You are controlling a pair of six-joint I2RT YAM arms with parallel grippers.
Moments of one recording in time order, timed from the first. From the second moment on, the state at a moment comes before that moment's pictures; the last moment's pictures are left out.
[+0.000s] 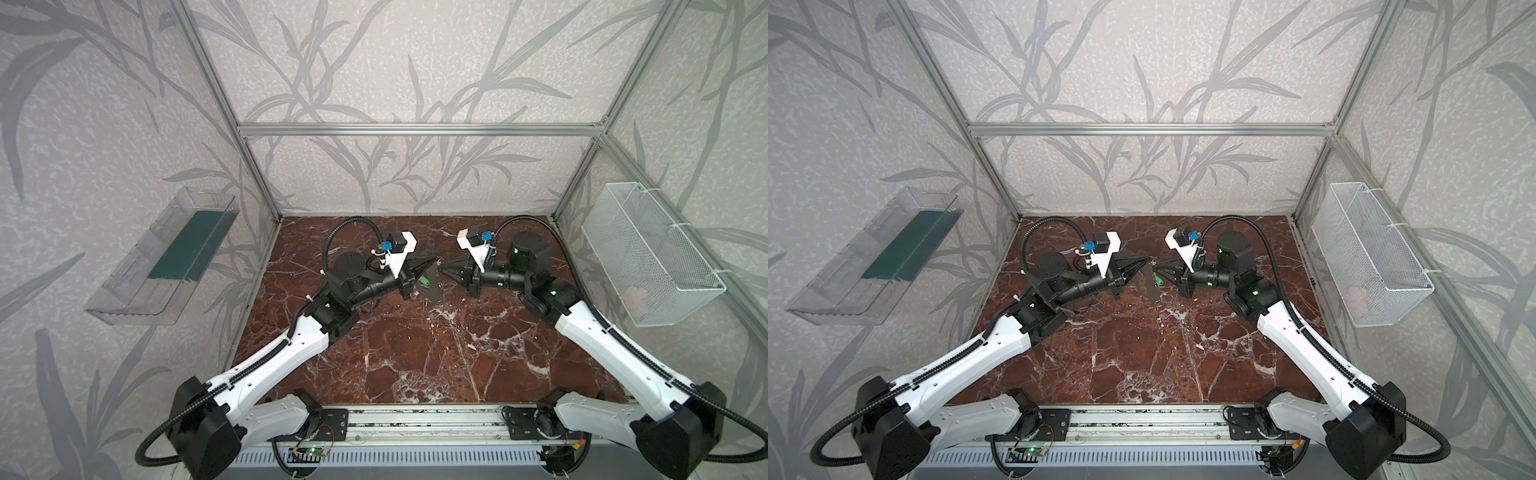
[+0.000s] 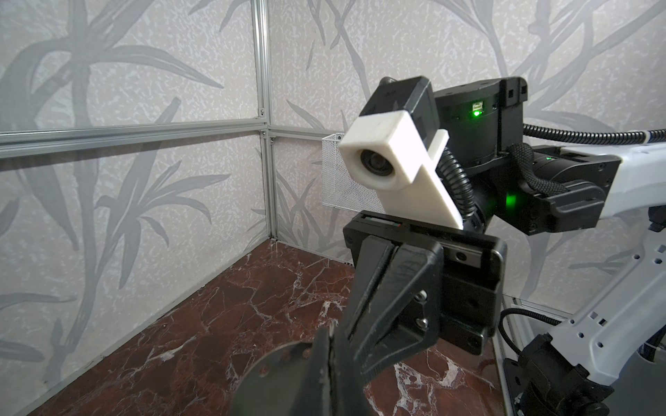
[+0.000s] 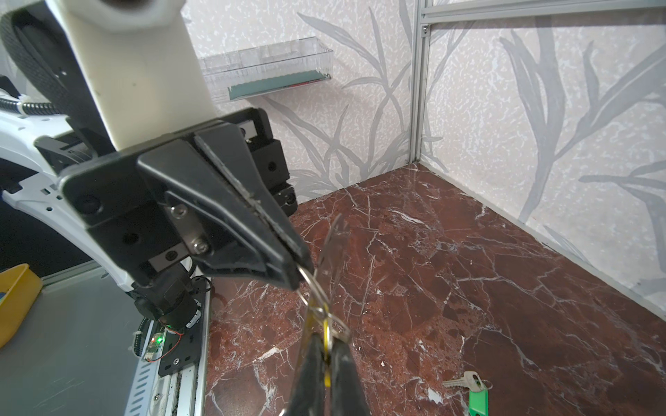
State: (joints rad) left arm -0.67 1.15 0.91 0.34 0.47 -0.09; right arm 0.52 1.17 1.05 -0.13 -0.75 -0.01
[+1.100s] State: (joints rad) left arm -0.67 1.15 0.88 0.39 0.49 -0.11; right arm 0.56 1.21 1.10 -0.18 -0.76 -0.07
